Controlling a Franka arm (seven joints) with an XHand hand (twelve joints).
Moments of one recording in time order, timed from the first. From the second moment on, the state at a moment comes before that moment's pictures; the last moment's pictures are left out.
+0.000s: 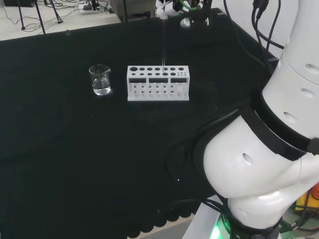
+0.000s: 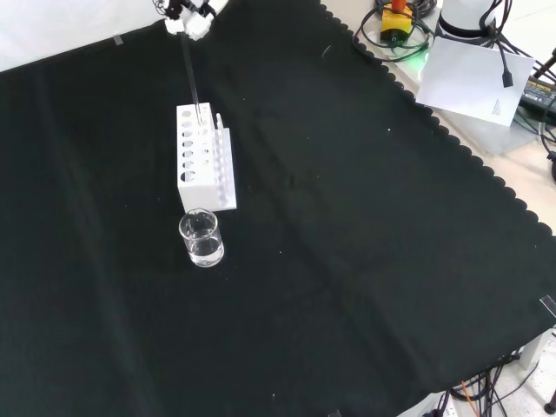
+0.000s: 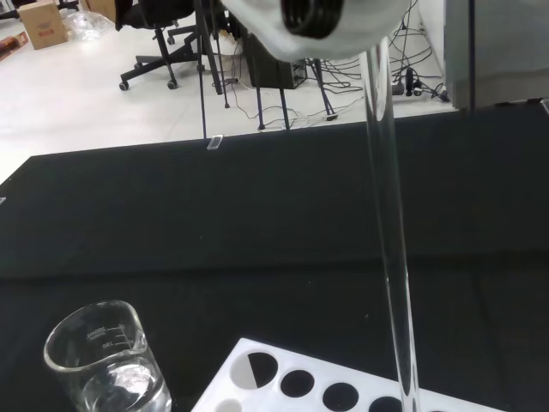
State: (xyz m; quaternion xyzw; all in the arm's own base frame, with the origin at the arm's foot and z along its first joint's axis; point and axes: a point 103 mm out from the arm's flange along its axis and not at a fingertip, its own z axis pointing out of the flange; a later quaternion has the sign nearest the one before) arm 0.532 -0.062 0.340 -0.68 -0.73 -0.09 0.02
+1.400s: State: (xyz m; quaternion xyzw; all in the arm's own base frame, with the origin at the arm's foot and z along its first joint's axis) arm 0.535 -0.065 0.307 -0.69 -0.72 -0.07 0.04
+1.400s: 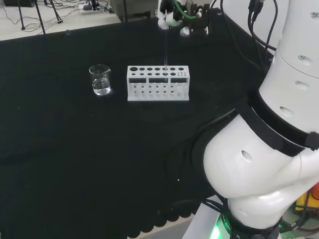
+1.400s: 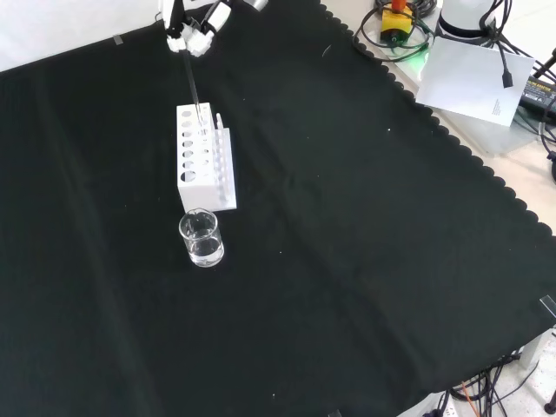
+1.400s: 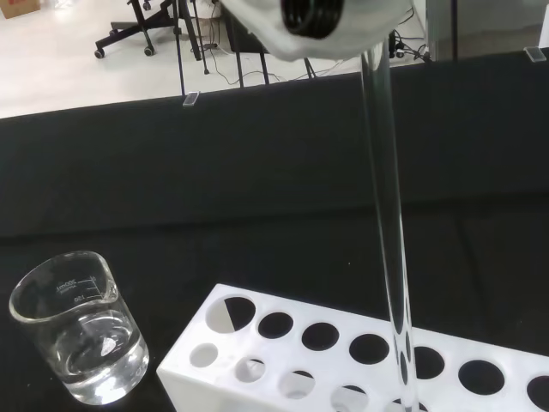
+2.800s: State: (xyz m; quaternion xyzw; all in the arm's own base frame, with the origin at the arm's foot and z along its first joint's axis) arm 0.548 -0.062 0.256 -0.68 -0.73 -0.04 0.07
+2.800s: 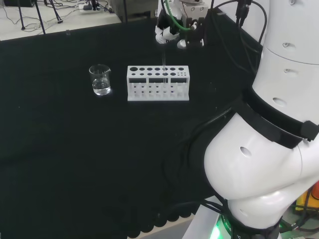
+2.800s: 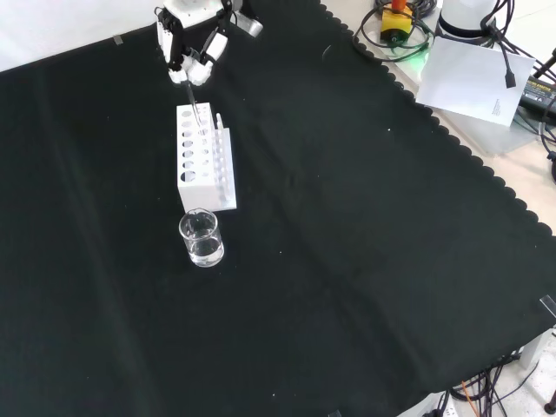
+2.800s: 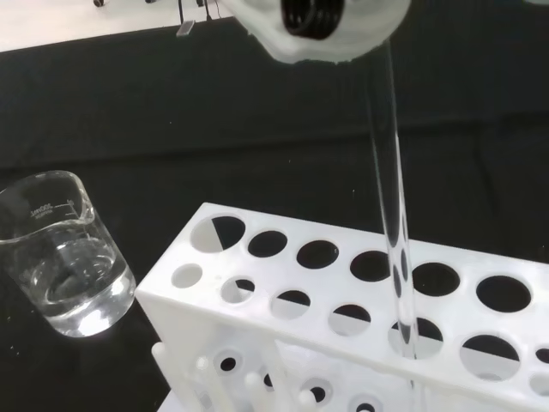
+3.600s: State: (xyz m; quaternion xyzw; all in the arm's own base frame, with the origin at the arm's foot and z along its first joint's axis) arm 0.546 -0.064 0.278 -0.68 -0.73 -0.05 0.06
